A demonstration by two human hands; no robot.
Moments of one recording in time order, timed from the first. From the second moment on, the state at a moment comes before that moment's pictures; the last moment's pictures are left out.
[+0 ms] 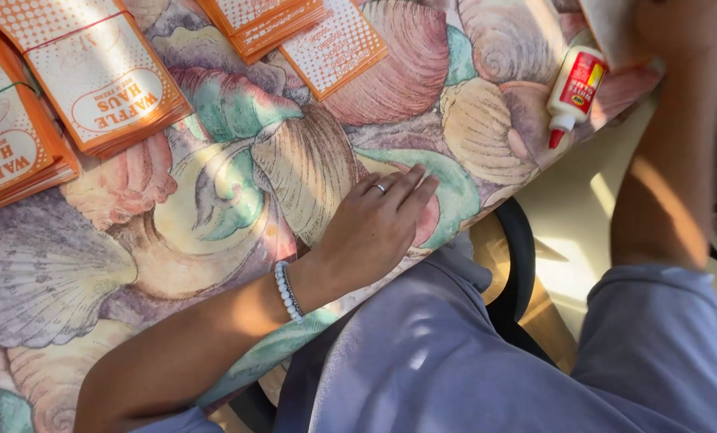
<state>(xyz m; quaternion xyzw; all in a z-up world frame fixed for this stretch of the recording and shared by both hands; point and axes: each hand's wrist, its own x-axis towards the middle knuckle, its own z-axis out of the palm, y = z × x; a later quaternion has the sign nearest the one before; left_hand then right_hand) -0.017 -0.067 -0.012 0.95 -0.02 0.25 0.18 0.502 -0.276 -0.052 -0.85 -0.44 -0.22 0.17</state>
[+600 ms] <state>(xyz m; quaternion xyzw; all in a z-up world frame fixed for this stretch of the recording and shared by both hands) -0.021 -0.059 -0.014 0.96 -0.03 0.18 0.20 0.440 -0.239 -0.018 -0.85 -0.50 -0.01 0.16</state>
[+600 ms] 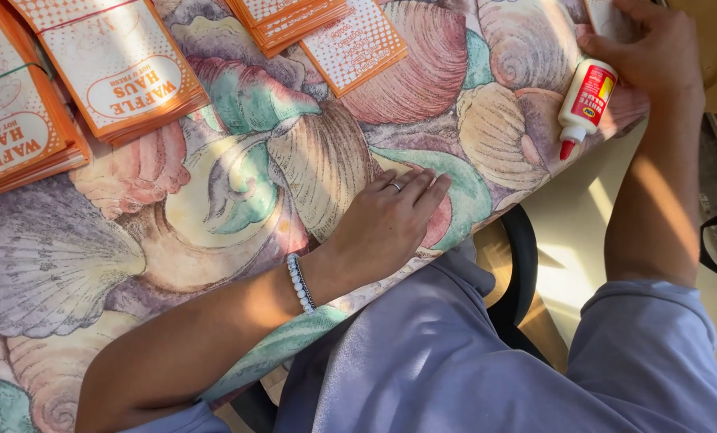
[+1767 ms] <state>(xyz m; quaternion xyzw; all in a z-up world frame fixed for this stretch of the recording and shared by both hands) 0.011 0.087 -0.001 0.96 0.09 0.26 0.05 0.219 -0.053 0.022 -0.58 -0.79 -0.03 0.19</state>
